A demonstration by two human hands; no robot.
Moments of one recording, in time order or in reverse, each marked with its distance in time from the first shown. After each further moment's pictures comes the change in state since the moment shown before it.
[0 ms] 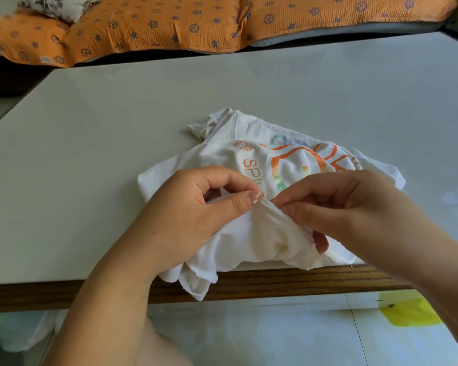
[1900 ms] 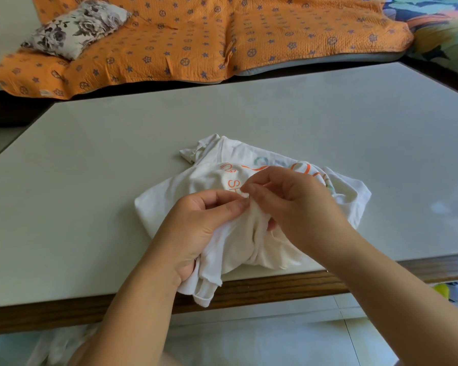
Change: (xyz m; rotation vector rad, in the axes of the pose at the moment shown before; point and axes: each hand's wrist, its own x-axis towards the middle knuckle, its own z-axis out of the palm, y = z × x) left_hand 0.010 0.003 0.027 -0.498 0.119 -0.273; right_hand 0.021 0.001 0.019 -0.043 0.286 -0.065
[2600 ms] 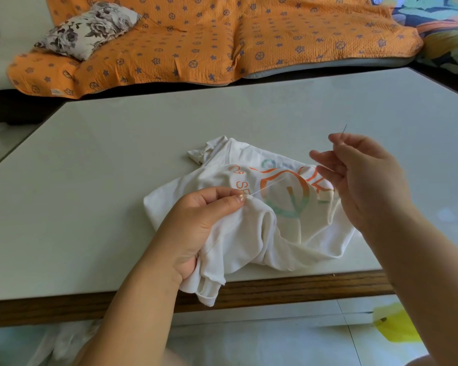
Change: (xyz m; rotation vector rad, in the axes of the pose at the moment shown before) left_hand 0.000 0.003 -0.007 -0.019 0.070 0.008; right_hand 0.038 0.019 -0.047 0.568 0.473 0.249
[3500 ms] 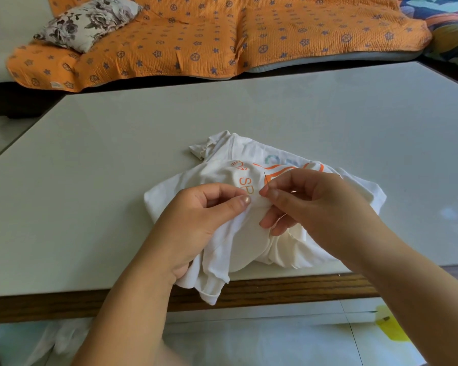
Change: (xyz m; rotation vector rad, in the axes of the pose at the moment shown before) left_hand -0.002 0.002 -0.006 0.179 -0.060 0.078; right_hand -0.061 -0.001 0.019 -0.564 -0.549 -0.025
